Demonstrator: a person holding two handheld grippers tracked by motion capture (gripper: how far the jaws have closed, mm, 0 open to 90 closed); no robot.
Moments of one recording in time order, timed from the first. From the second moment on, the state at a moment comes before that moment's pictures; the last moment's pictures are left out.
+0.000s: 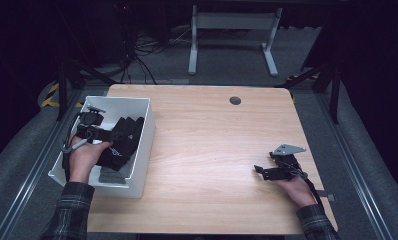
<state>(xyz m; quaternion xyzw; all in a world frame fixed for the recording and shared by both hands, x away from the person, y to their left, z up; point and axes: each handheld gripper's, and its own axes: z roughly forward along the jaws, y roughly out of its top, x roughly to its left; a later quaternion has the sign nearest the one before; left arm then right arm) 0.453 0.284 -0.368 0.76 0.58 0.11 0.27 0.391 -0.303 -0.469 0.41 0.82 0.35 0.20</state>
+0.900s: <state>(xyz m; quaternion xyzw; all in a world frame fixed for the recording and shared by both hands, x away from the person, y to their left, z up) 0.439 0.230 -0.308 0.79 0.48 0.12 0.36 0.391 -0.303 -0.469 0.41 0.82 0.35 0.20</state>
